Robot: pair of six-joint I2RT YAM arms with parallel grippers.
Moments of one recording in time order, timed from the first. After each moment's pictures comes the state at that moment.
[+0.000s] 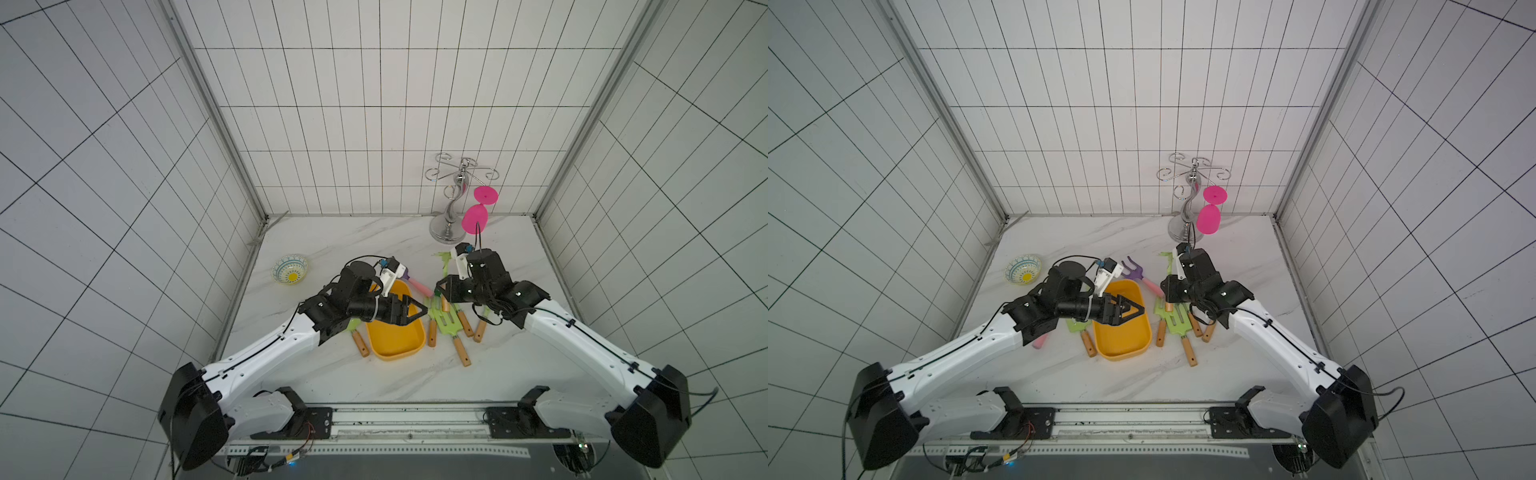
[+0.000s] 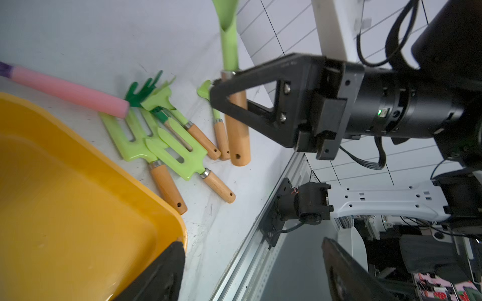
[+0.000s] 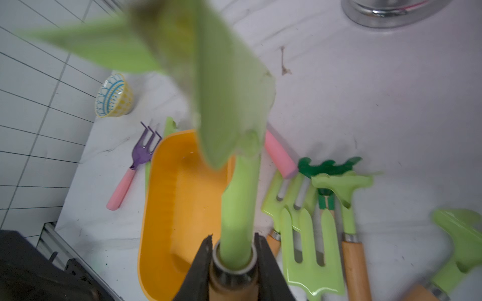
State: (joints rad) left arm -0.77 1.22 0.91 -0.22 0.59 -0.65; right arm 0.72 1.22 1.00 -0.47 -0.12 0.48
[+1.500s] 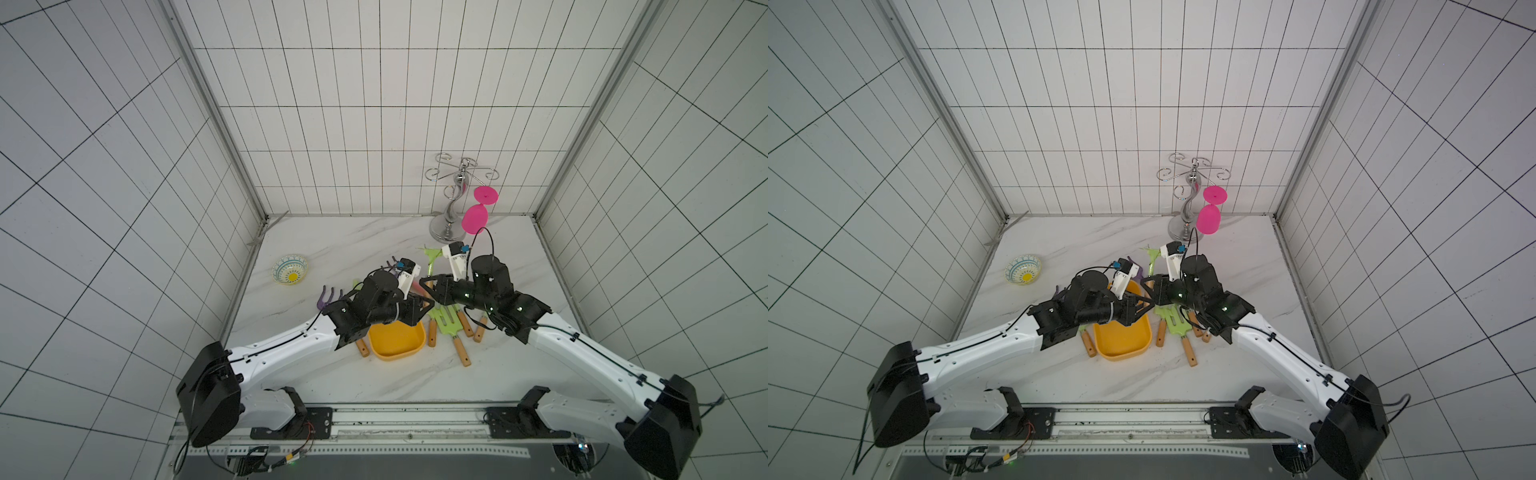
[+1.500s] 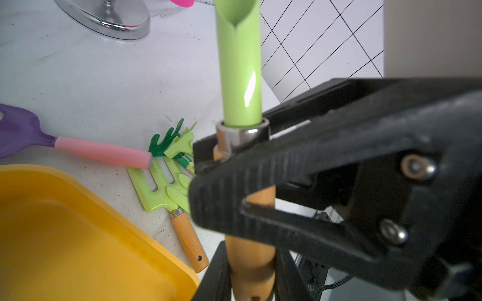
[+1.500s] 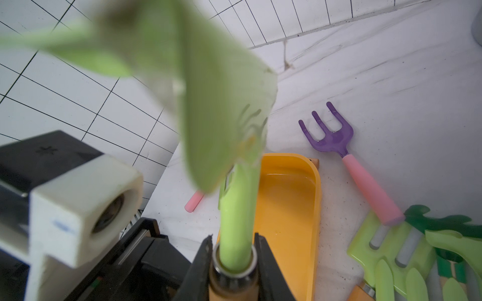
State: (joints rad) left arm -0.88 1.31 0.91 -0.06 0.25 -0.58; right arm 0.77 1.14 0.89 -0.18 -0.27 0.59
